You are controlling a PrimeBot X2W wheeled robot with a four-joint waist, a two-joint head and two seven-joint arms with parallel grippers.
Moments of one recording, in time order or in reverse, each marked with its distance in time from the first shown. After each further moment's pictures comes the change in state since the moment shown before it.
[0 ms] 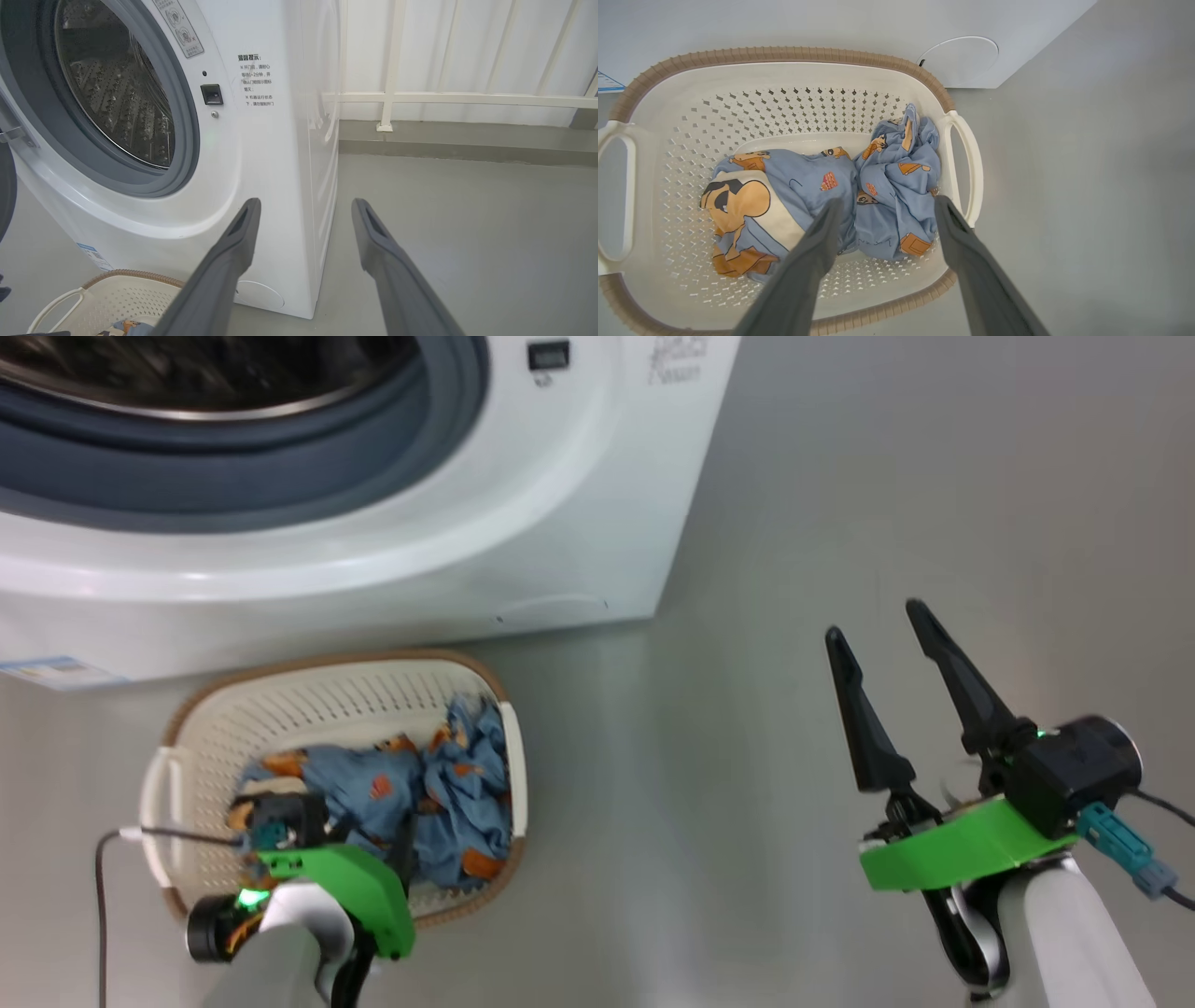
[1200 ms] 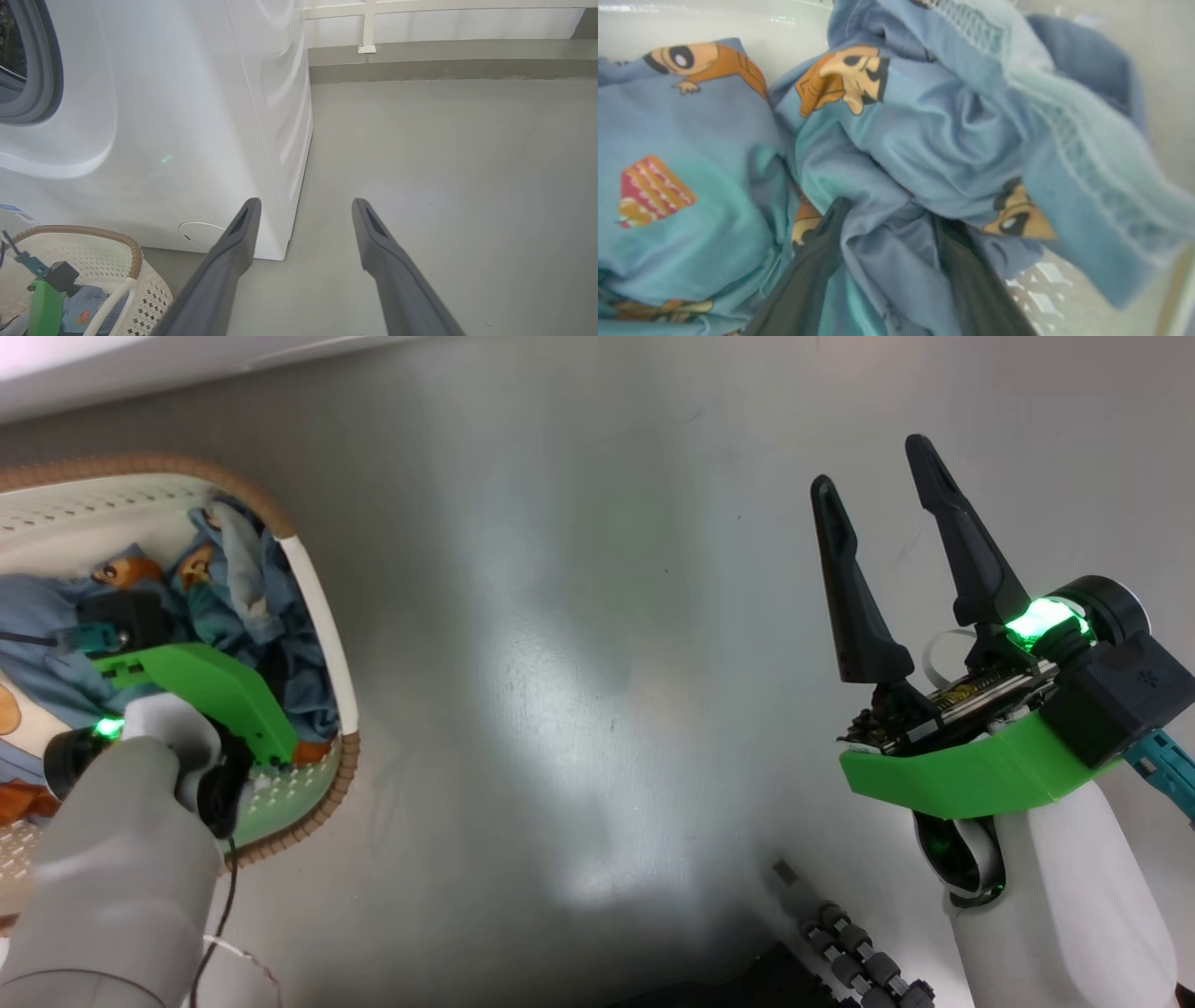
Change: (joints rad) left arm -0.377 0.139 -0.157 0.146 -0.324 -0.008 0.110; right arm -0.204 -0.002 0.074 -0.055 0.086 0.000 -0.077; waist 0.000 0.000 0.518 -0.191
